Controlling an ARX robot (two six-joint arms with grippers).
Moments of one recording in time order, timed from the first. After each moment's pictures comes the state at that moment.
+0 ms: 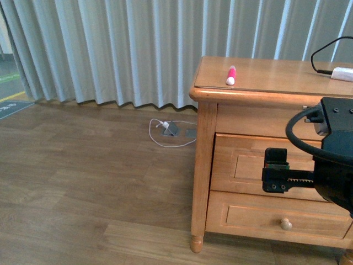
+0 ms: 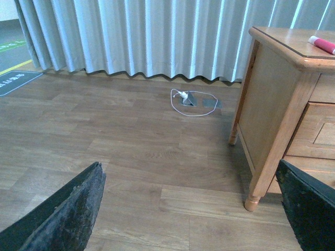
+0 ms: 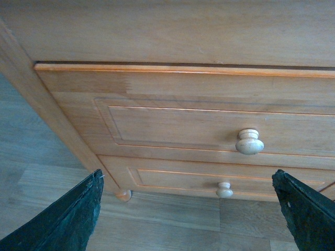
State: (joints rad) left arm 0.00 0.00 0.02 0.00 0.00 0.00; right arm 0.21 1.89 0.72 0.79 0.19 0.13
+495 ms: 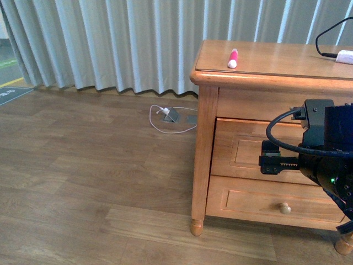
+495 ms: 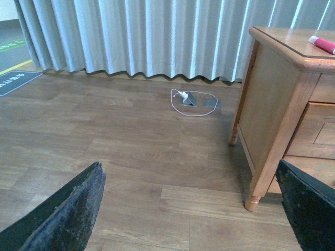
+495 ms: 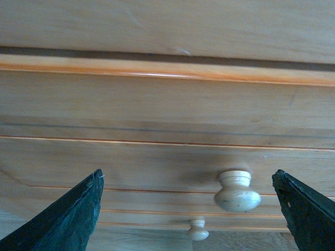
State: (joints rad) left arm 0.00 0.00 0.02 0.00 0.00 0.00; right arm 0.13 2.22 0.98 0.85 0.23 0.05
